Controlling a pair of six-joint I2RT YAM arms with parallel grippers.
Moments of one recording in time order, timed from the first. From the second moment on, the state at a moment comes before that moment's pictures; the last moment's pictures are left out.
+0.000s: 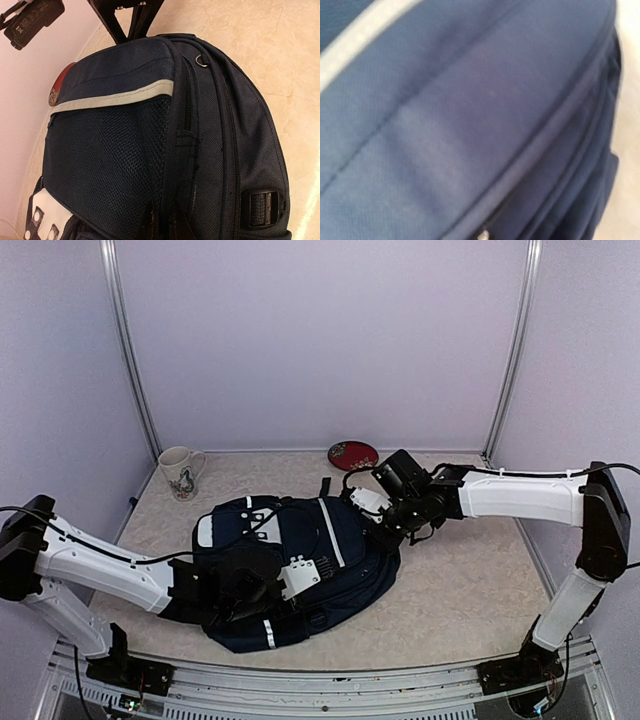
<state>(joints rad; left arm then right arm) -1.26 1.49 0.71 0.20 -0.42 0.35 0.81 1.67 1.21 -0.51 0.04 -0.19</state>
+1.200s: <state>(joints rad) -0.68 1.39 0.66 -0.07 -0.27 -0.48 0.90 1.62 0.84 0.00 -0.16 -0.08</state>
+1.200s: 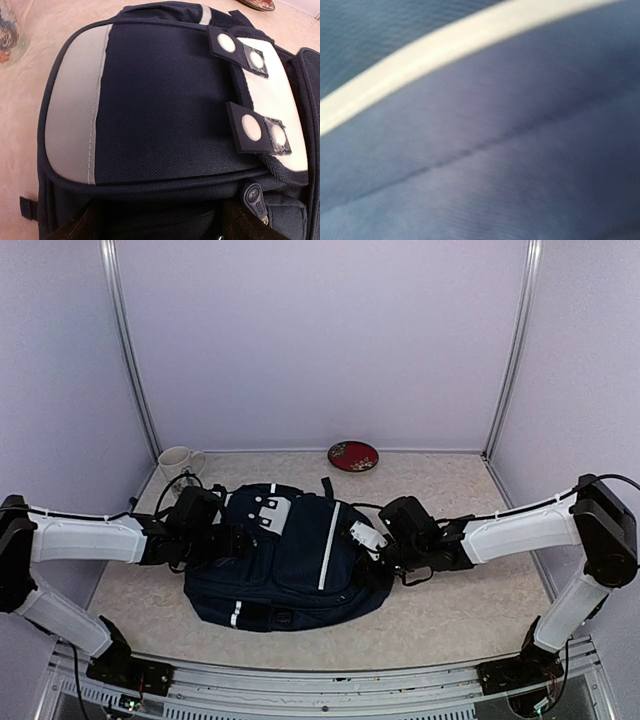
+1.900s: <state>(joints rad) -1.05 1.16 0.79 -0.01 -0.41 -0.18 1.13 1.78 0.98 0.14 -0.36 0.26</state>
